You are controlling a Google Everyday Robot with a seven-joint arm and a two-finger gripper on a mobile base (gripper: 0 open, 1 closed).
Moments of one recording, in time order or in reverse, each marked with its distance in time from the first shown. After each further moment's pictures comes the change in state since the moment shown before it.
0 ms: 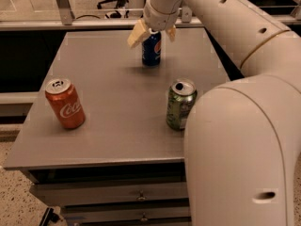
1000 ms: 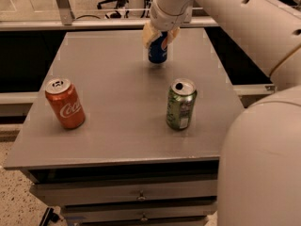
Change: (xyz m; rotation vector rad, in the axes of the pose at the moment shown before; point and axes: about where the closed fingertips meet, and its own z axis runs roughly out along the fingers) arm 0.015 -0.003 -0.025 0.040 -0.080 -0.029
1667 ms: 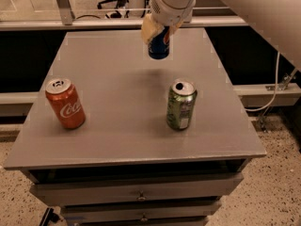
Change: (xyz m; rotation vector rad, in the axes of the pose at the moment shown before) arm 0.021 0.022 -0.069 0.053 -0.094 -0.128
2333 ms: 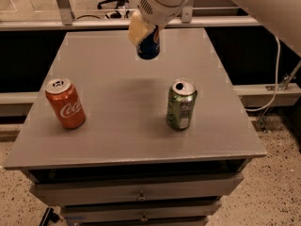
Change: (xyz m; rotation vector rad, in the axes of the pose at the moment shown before) arm 0.005 0.049 -0.043 -0.018 -0.061 -0.204
